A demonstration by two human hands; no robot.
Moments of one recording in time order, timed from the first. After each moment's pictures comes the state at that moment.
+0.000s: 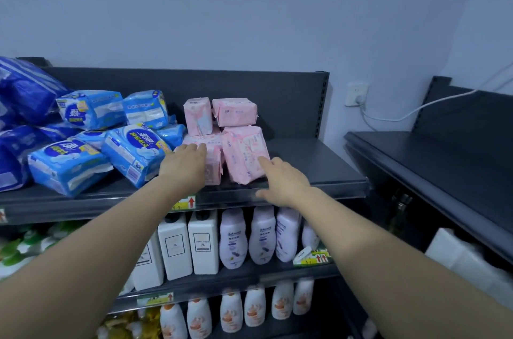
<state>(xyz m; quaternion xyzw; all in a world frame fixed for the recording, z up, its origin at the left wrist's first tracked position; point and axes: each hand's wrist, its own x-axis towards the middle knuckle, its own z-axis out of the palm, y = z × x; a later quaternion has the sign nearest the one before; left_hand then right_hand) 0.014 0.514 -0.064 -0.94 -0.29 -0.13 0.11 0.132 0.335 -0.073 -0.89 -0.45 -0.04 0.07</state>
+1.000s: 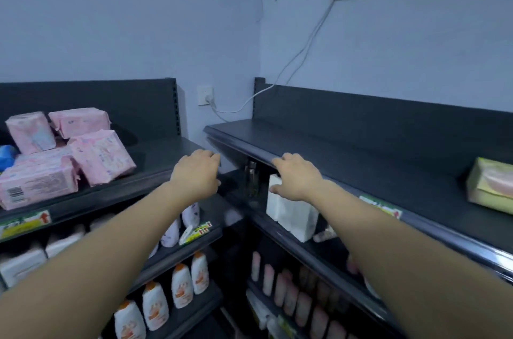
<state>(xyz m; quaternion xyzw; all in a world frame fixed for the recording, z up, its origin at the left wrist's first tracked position) 0.018 0.238 -0.038 -0.98 0.06 -0.16 0.06 0.033 0.020 -0.034 -0.98 -0.17 -0.10 -0.01</state>
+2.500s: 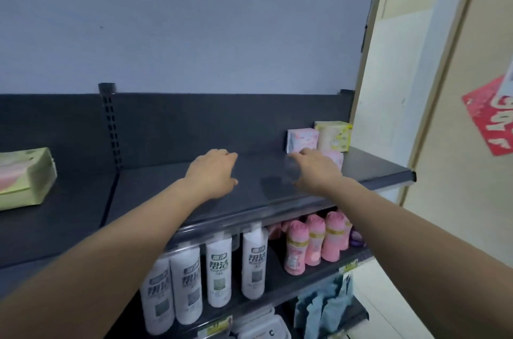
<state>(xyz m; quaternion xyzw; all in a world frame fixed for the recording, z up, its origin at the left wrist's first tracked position) -0.263 -0.536 -0.023 -0.74 0.66 -0.11 -0.08 -0.466 -0.633 -0.023 -0.87 0.47 -0.09 -0.09</state>
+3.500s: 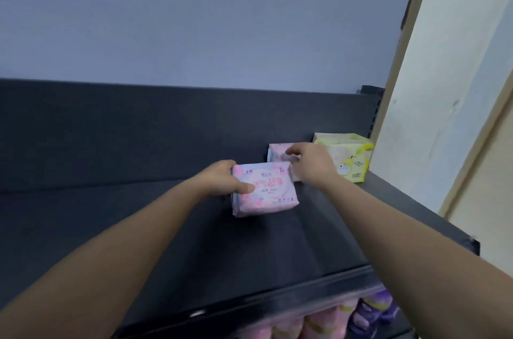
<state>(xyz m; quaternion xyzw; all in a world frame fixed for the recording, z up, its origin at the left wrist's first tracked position) -0.292 -0.830 -0.049 -0.75 0.52 0.26 -0.32 -0.464 -0.952 -0.033 -0.85 0.45 -0.25 0.09</state>
